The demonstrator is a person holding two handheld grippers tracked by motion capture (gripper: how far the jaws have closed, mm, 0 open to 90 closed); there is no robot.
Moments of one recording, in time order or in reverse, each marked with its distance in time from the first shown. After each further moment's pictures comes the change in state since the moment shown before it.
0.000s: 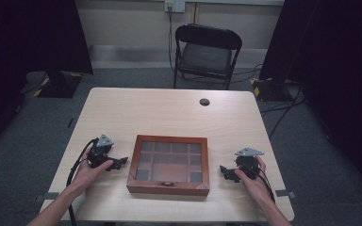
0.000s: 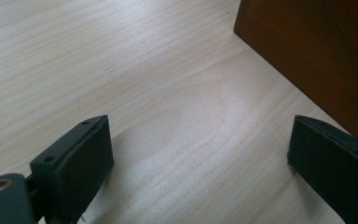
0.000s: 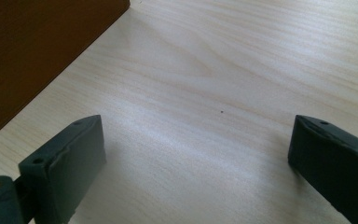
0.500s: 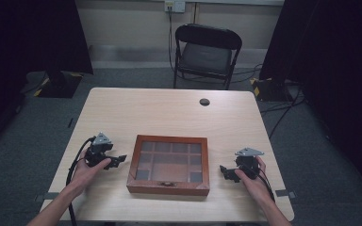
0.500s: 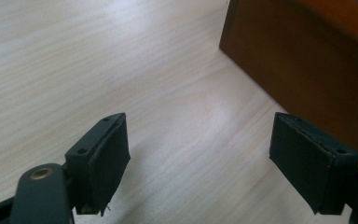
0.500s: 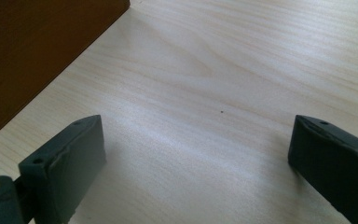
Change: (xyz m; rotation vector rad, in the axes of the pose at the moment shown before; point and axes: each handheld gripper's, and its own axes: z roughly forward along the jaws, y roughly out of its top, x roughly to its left) left arm 0.001 0.010 -0.020 -0.036 -0.079 -0.046; right arm 0.000 0.000 0.000 0.000 0.000 0.000
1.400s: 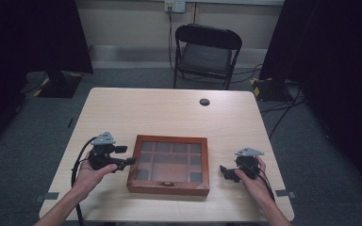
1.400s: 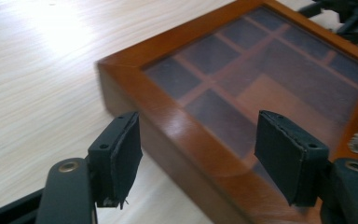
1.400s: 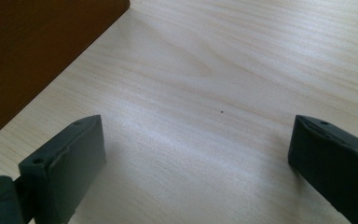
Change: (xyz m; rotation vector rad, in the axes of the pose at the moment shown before) left arm -0.055 0.032 -0.031 -0.075 -0.209 0.053; right arm 0.000 0.000 0.000 0.000 -0.001 0.000
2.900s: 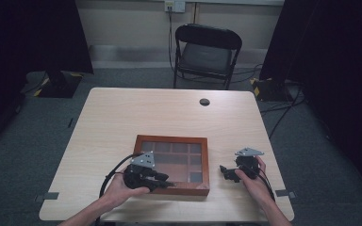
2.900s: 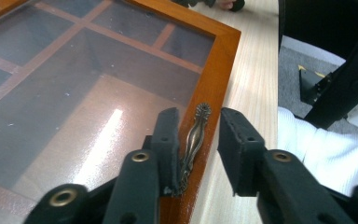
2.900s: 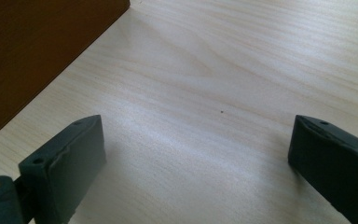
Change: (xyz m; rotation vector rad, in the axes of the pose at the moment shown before) left arm -0.092 0.015 0.058 0.123 -0.345 0.212; right arm 0.000 0.000 0.000 0.000 0.001 0.000
